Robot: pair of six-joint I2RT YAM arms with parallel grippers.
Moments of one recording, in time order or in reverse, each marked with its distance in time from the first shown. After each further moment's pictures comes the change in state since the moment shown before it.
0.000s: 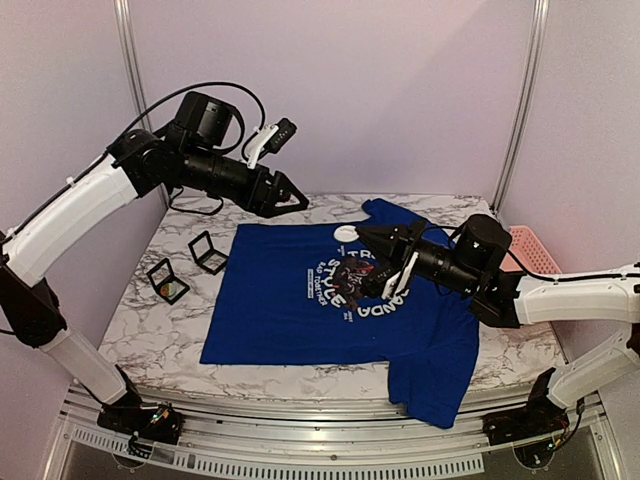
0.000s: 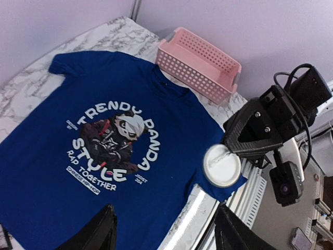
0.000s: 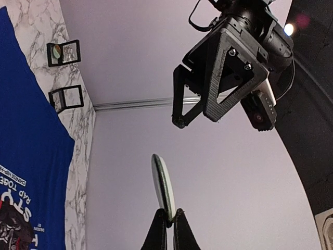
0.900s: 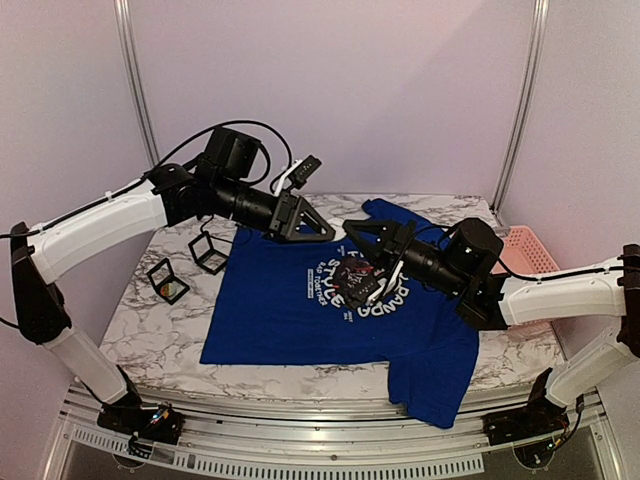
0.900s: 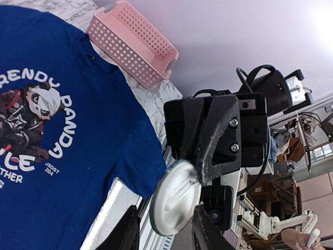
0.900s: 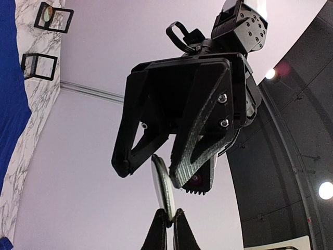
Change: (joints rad) left arm -0.029 0.045 -0.241 0.313 0.398 -0.365; right arm 0.048 0.102 0.028 0.188 0.020 -0.438
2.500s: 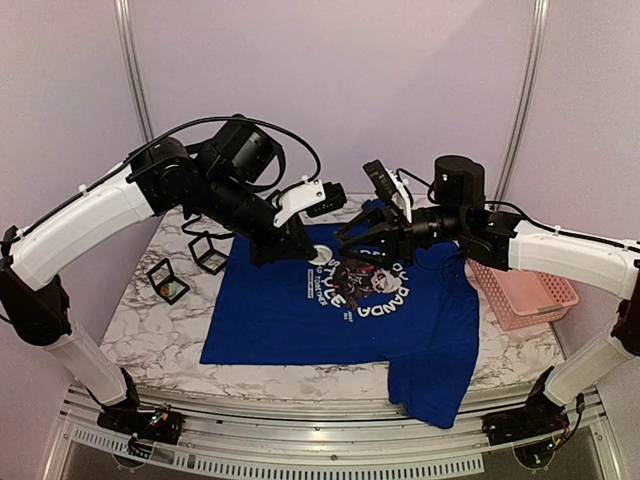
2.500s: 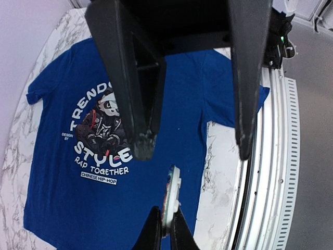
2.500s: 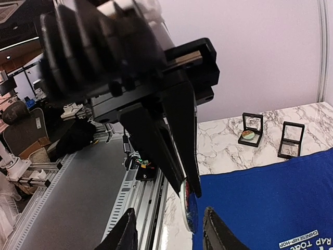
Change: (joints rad) left arm -0.214 0.015 0.273 -0.520 -0.533 0.816; right arm -0.156 0.032 0.391 -0.756 -0.750 1.972
